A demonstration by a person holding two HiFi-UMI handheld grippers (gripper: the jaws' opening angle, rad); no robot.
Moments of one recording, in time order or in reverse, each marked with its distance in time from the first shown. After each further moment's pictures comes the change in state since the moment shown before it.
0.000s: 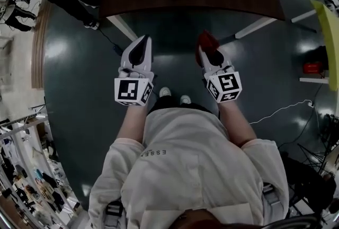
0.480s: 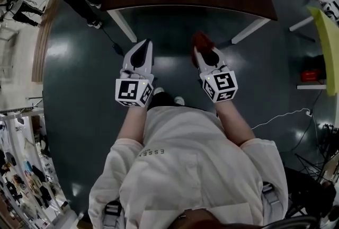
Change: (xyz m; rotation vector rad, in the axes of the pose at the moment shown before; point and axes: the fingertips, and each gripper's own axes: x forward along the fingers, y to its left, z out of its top) left arm -0.055 -0.077 -0.003 -0.014 -0.024 0.033; right arm -0.073 0.011 0.002 -0.028 -0.045 0.065
